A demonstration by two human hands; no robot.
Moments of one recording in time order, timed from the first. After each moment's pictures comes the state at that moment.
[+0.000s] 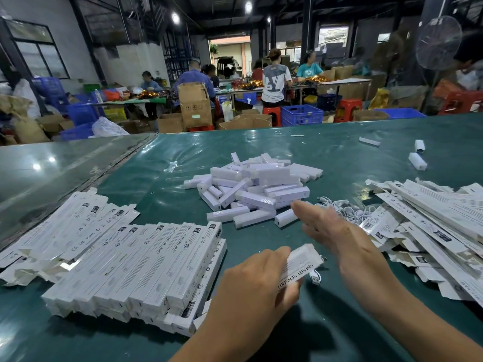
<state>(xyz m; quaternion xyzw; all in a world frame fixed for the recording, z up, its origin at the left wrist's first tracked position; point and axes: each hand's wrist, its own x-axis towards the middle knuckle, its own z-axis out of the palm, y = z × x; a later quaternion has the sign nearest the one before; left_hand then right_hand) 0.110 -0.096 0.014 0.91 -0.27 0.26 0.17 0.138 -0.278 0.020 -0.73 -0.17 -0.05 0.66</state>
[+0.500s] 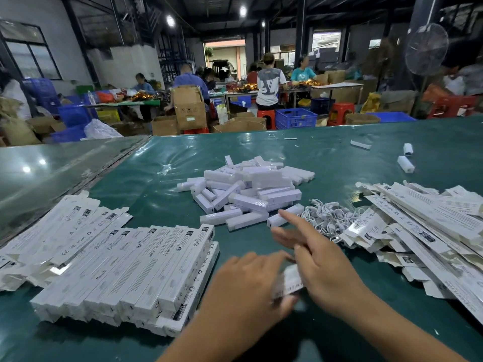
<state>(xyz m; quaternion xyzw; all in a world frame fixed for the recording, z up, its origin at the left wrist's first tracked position) 0.120 -0.096 0.014 0.94 -0.27 0.21 0.07 0.148 -0.260 0.010 -0.81 -0.15 -0.06 0.57</state>
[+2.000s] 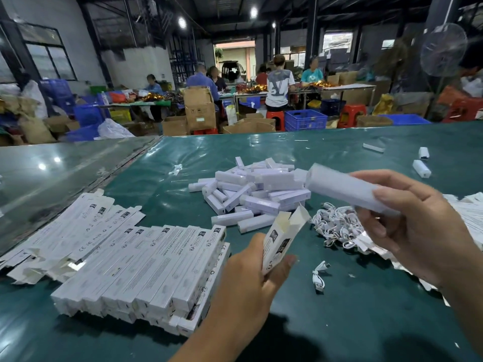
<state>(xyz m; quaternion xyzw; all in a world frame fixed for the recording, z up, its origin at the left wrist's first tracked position) 0.123 -0.087 0.007 0.86 -0.18 0.23 0.42 0.153 -0.324 0.082 -0.61 -0.22 -0.07 0.76</state>
